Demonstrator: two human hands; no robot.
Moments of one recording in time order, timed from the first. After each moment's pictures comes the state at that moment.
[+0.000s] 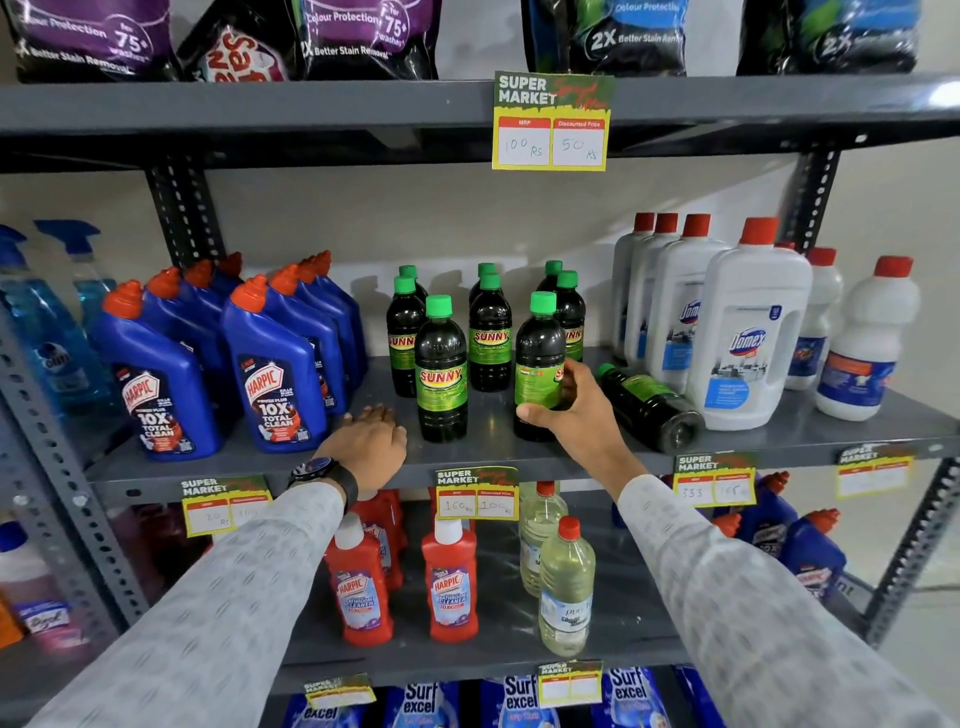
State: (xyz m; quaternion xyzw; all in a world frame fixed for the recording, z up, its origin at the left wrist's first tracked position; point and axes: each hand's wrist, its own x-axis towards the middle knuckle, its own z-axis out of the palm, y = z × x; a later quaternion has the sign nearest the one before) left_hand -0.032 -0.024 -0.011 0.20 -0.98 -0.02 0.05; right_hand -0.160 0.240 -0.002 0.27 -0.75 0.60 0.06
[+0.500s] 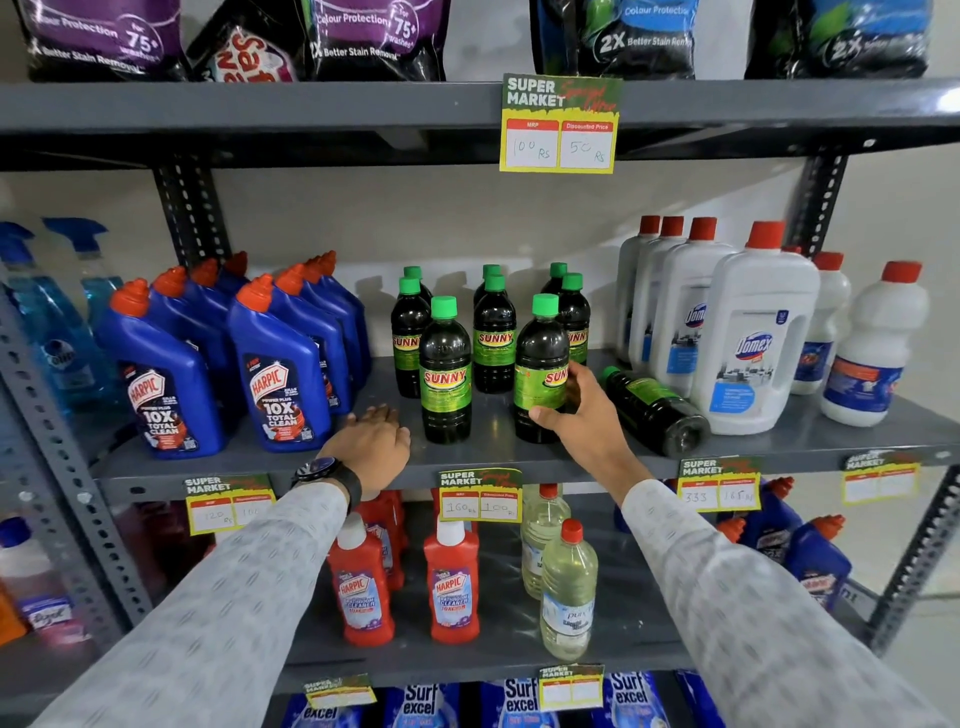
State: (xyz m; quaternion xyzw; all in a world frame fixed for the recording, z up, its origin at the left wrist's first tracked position) left_hand -0.033 -0.023 -0.011 0.20 -0.98 -0.04 0.06; right_hand -0.163 0.242 -0.004 0.27 -0.77 0.58 0.07
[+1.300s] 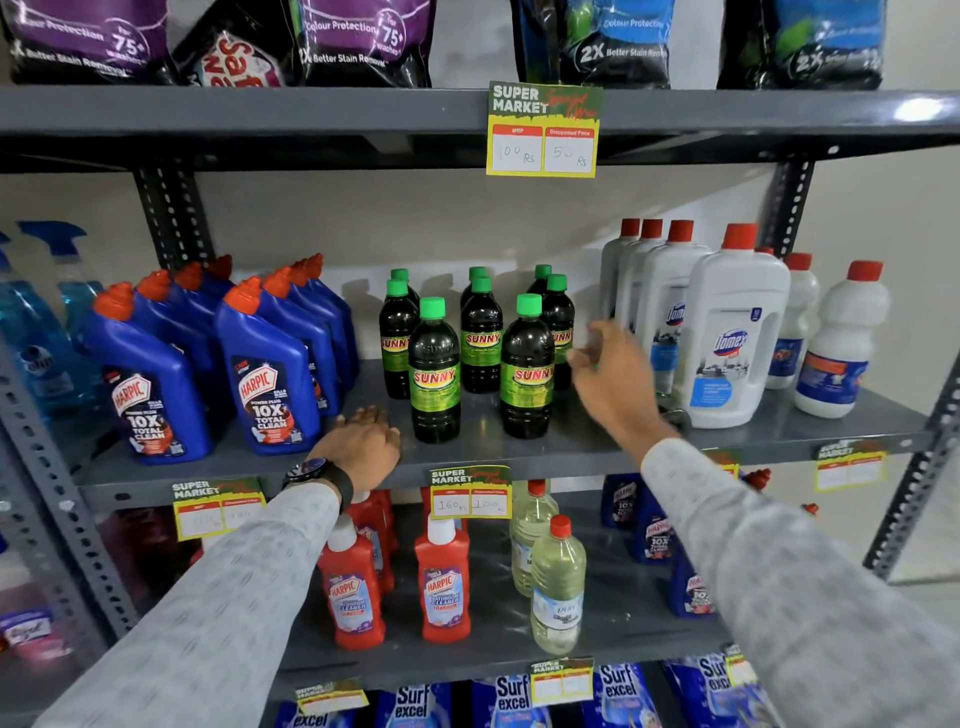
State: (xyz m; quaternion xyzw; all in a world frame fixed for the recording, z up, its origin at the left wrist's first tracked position) left_hand -0.030 -0.021 -0.010 0.19 -0.98 -0.04 0.07; right_hand -0.161 0.274 0.050 0.23 -0.84 0.42 0.26
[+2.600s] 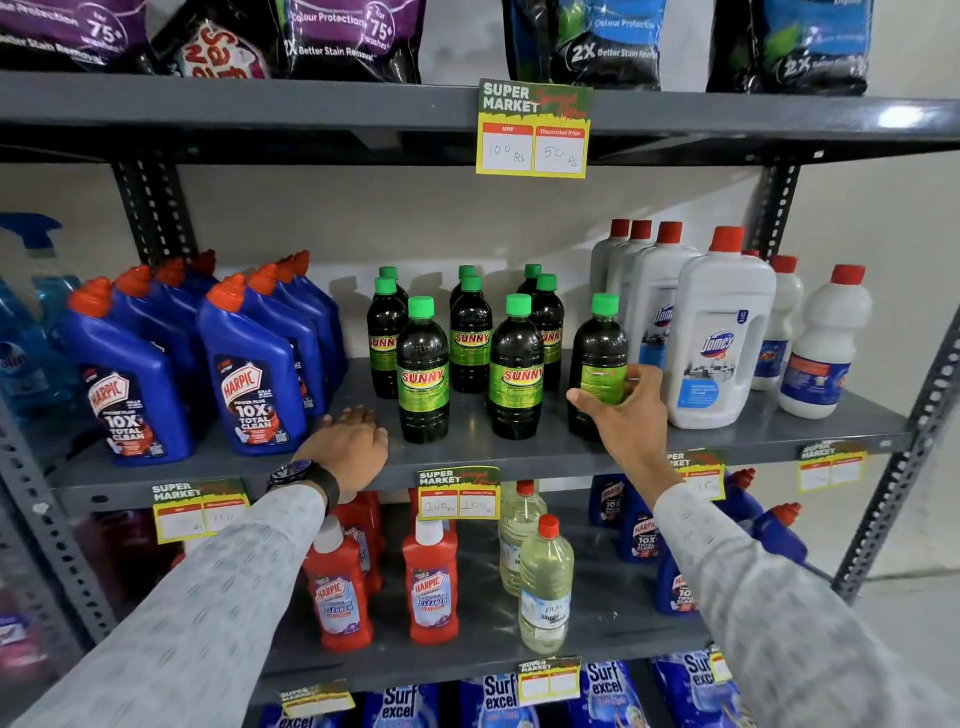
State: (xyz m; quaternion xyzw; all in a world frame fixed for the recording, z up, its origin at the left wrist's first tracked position) left_hand -0.033 -0.024 -0.010 0.20 -0.98 -0.04 0.06; right_hand -0.166 0.303 0.003 0.12 -0.78 0.59 0.19
